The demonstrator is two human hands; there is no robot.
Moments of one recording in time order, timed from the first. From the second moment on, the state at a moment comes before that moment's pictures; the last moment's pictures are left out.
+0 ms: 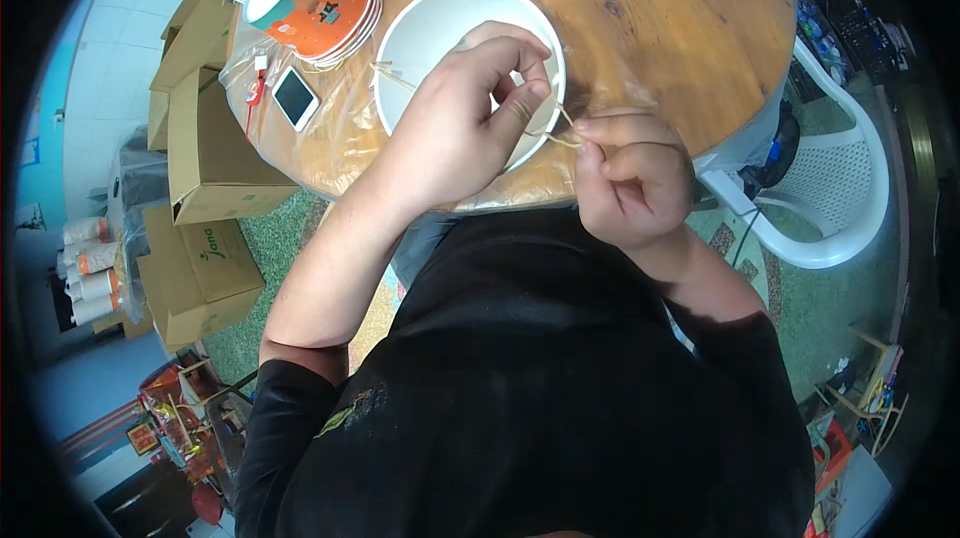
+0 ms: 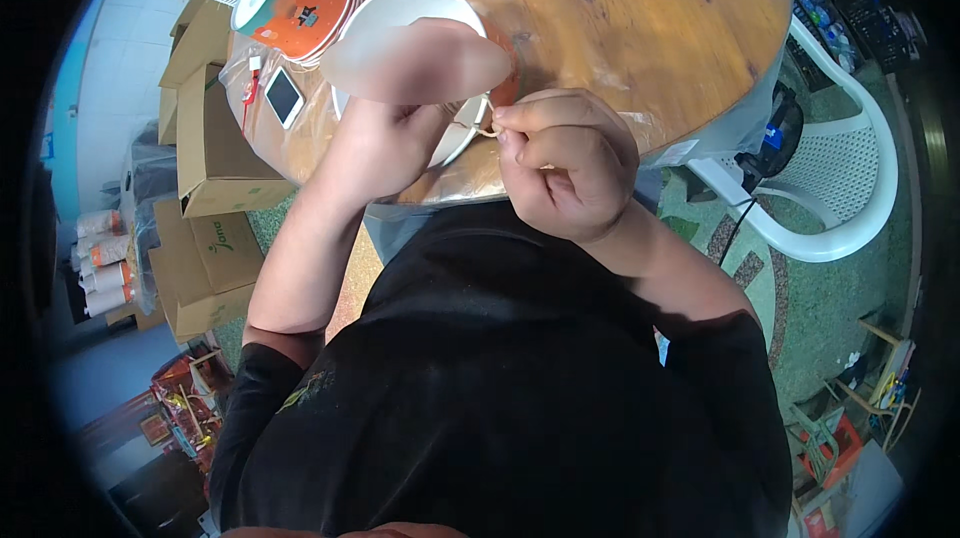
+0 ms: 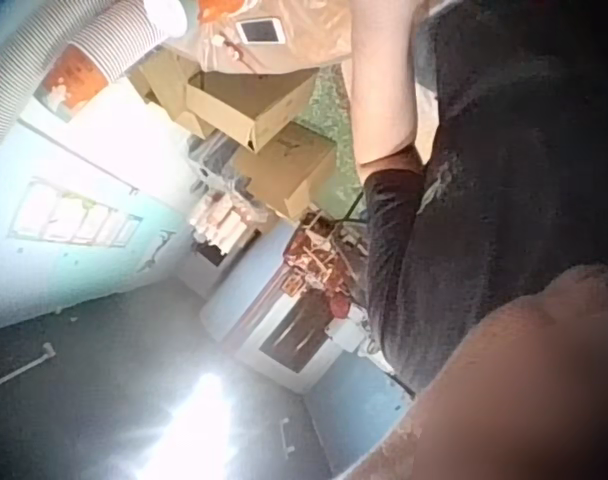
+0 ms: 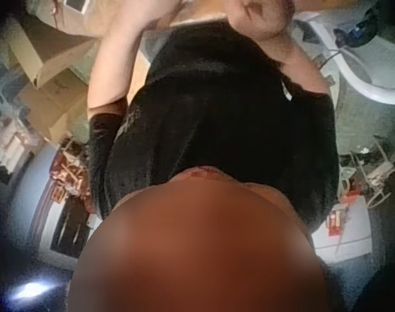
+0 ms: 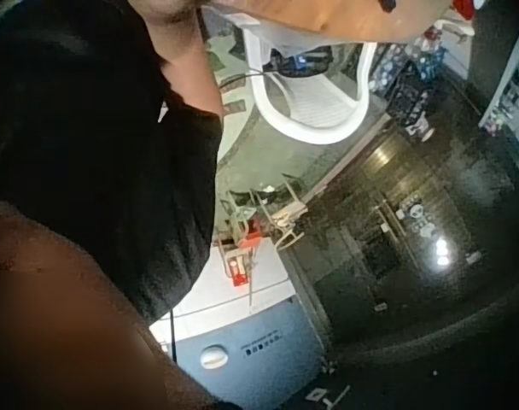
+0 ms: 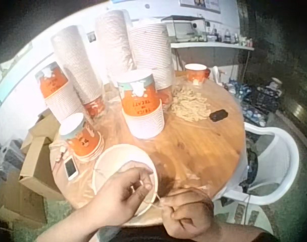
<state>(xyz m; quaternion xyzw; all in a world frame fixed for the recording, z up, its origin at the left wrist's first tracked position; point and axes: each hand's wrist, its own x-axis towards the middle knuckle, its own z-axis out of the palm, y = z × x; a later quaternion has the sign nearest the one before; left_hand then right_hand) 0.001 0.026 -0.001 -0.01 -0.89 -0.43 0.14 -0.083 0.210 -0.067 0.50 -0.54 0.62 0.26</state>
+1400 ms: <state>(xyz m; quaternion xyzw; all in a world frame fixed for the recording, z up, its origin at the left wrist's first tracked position) 0.049 -0.068 -0.036 0.17 -0.65 -0.58 0.46 -0.155 0.094 -0.004 0.39 -0.50 0.75 -0.16</state>
